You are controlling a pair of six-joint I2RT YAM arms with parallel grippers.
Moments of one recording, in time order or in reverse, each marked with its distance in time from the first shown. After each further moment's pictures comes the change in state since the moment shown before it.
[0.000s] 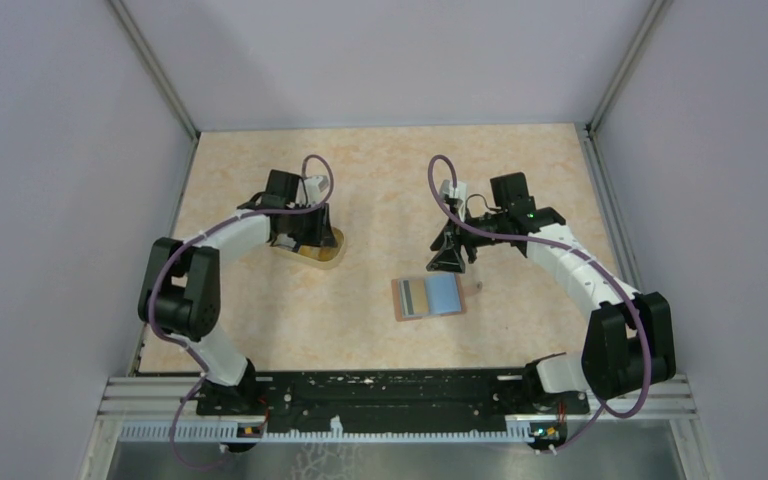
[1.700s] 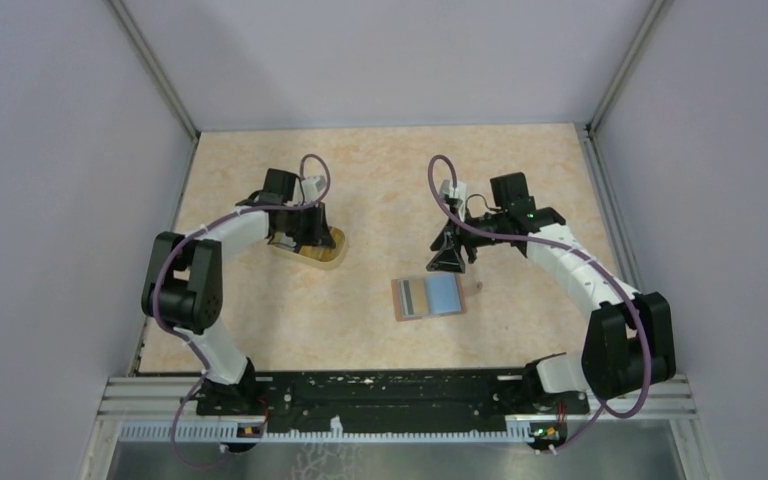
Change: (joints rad) left arm 0.033 0.060 0.031 -0.026 0.071 -0.010; right arm -0.005 0.000 0.000 0.000 0.000 0.000
